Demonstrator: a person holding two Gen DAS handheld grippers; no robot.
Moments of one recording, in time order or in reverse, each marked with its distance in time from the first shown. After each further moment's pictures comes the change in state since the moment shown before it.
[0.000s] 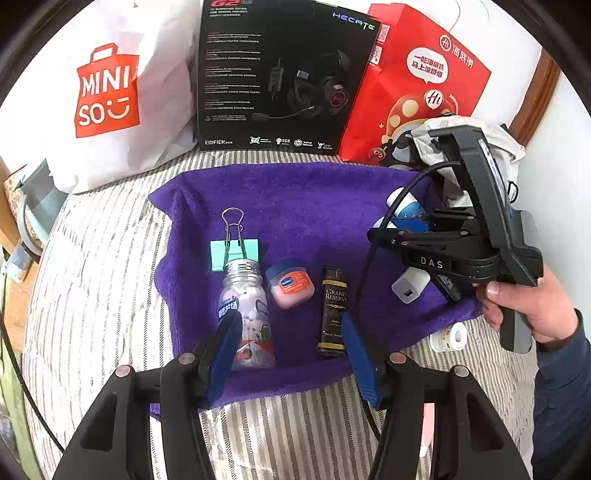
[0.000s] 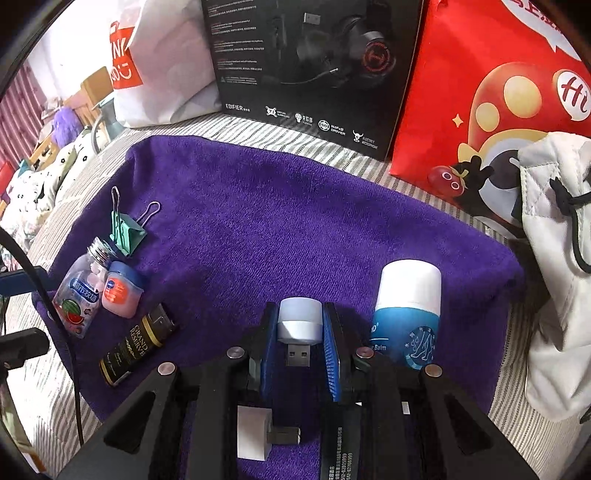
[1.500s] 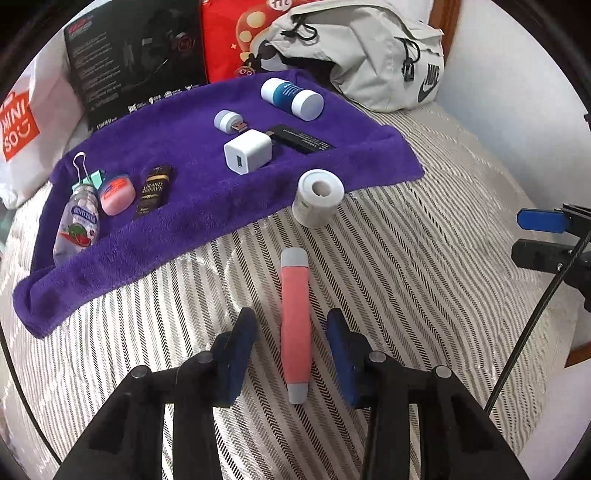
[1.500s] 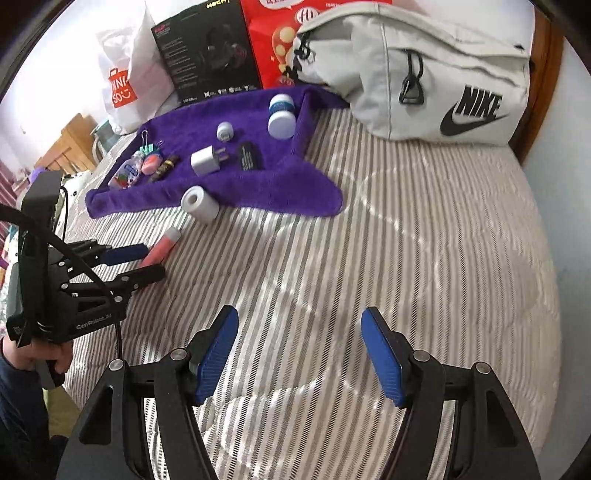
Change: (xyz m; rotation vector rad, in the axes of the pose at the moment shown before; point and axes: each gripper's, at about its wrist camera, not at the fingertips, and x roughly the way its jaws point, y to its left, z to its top) left arm 0.029 -0.135 -0.106 0.270 0.095 0.006; right arm -0.163 -0.034 -0.239 0.327 -0.001 -0.045
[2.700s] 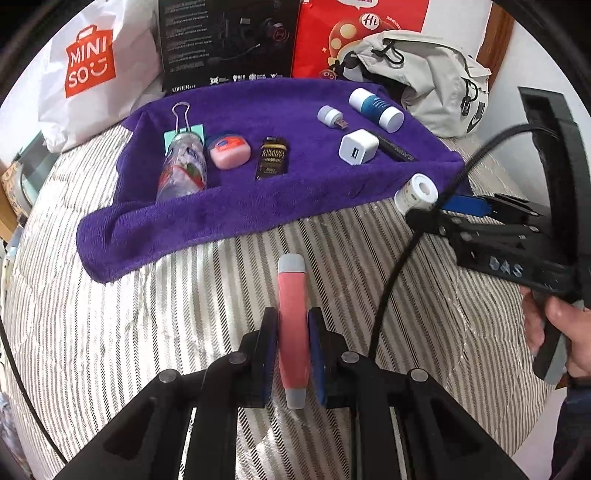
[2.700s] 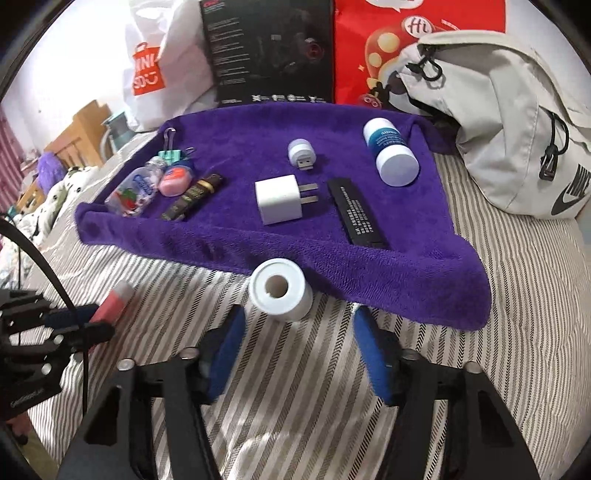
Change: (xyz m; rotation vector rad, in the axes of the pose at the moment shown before) left arm -0.025 0.088 -0.032 -0.161 -0.006 0.012; right arm 0.091 0.096 0.064 -0.109 -0.111 -0.012
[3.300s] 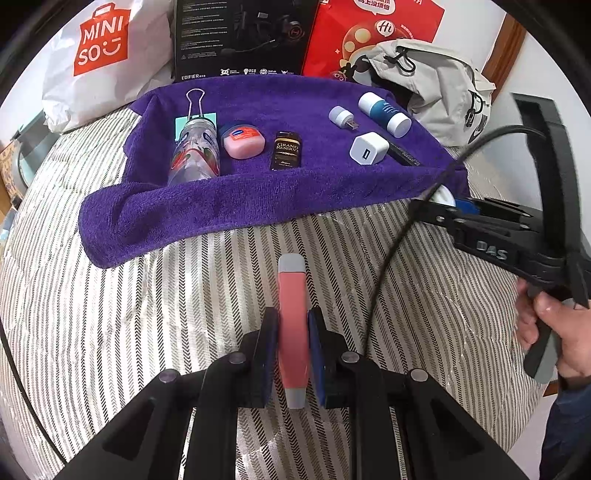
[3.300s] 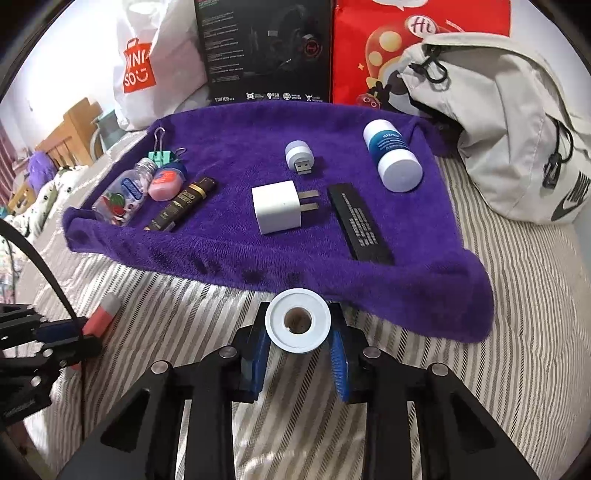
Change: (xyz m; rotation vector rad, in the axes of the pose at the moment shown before) left arm 0.001 0.014 -0.005 -0.052 -0.002 -0.054; right arm -0.005 0.001 0.006 -0.007 0.013 -0.014
